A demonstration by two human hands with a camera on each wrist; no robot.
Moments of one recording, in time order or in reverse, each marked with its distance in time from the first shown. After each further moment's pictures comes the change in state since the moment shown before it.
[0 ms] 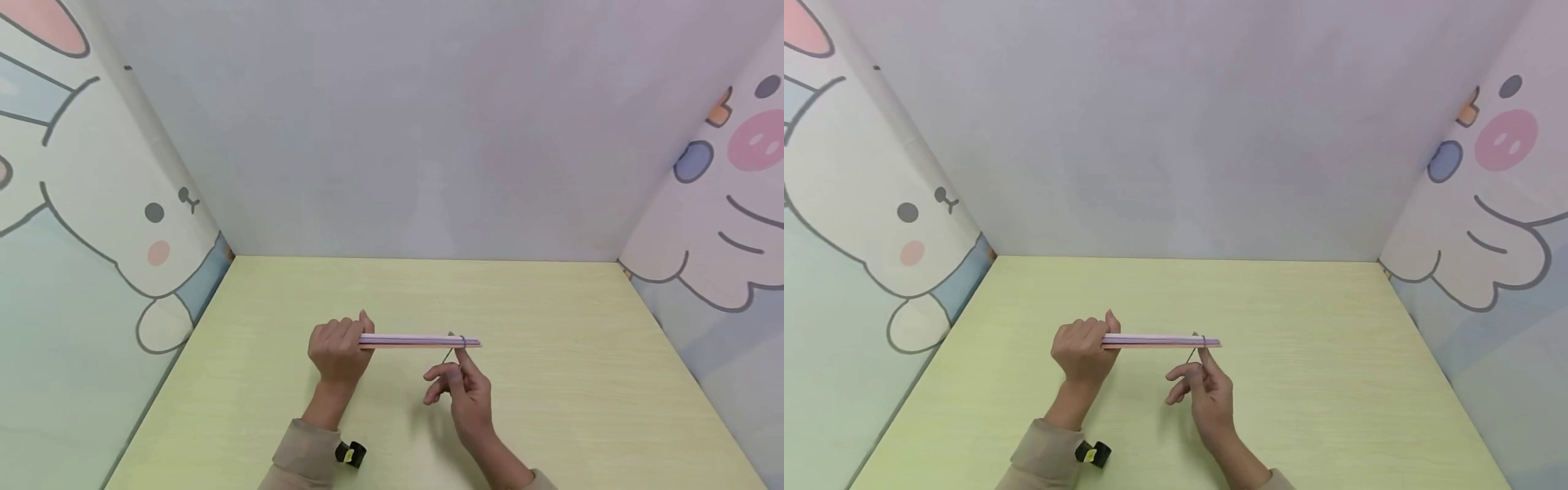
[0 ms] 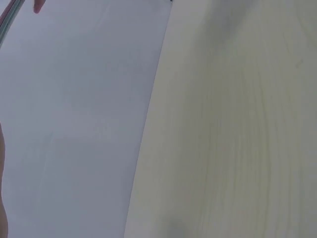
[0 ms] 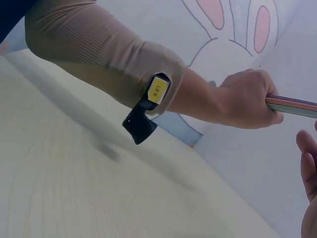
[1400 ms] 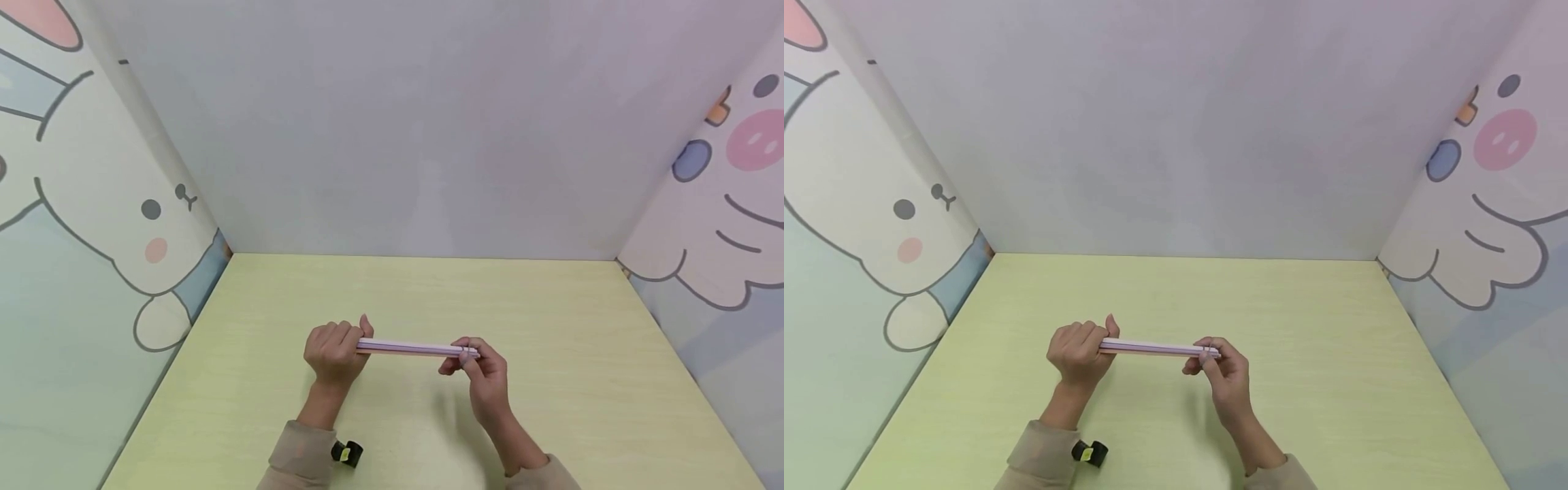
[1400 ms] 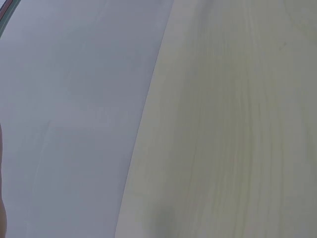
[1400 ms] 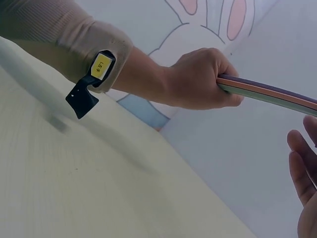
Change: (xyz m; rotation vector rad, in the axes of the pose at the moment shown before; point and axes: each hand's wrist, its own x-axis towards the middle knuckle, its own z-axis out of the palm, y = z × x) left_hand -0.009 -0.009 0.001 -0.084 0.097 0.098; right_hand 0.027 -0.009 -0.025 0.007 0.002 0.004
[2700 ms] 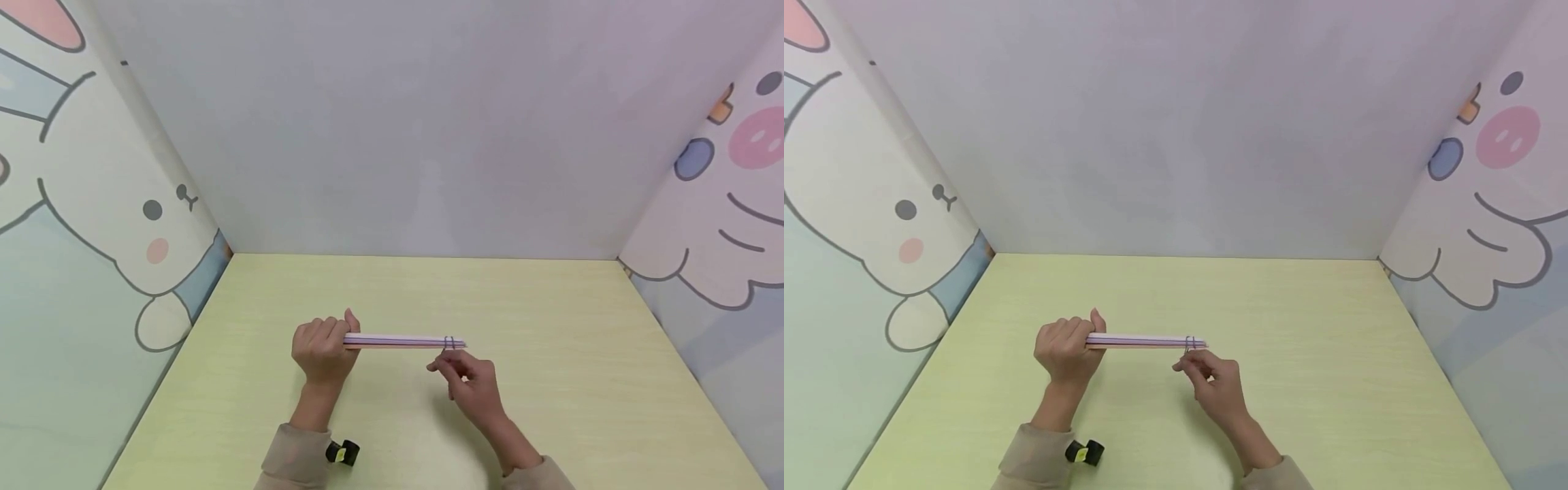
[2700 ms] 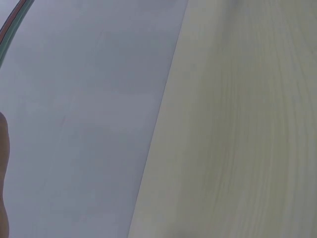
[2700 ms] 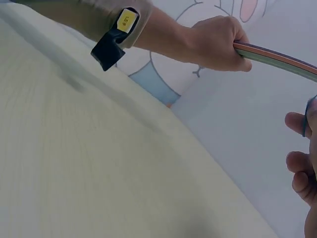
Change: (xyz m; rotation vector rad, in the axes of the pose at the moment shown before) left_hand 0.012 -0.006 -0.011 0.110 -0.080 -0.119; right_hand -0.010 0.026 -0.006 -0.356 -0.138 -0.053
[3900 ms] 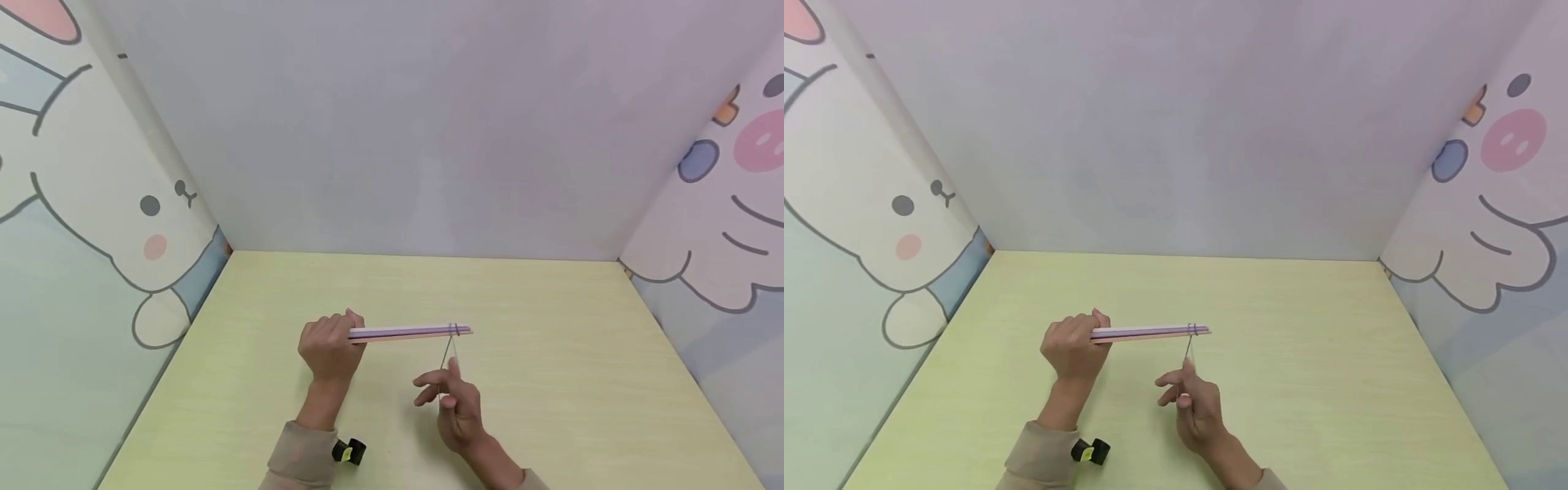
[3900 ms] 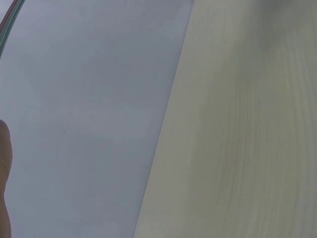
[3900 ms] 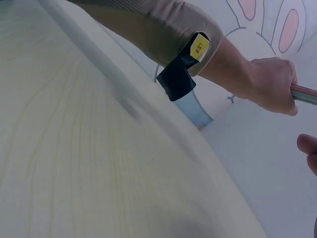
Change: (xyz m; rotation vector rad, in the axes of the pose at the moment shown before) left_hand -0.001 0.012 0.005 -0.027 -0.099 -0.121; right_hand 0.007 -0.023 0.035 0.059 0.041 -0.579
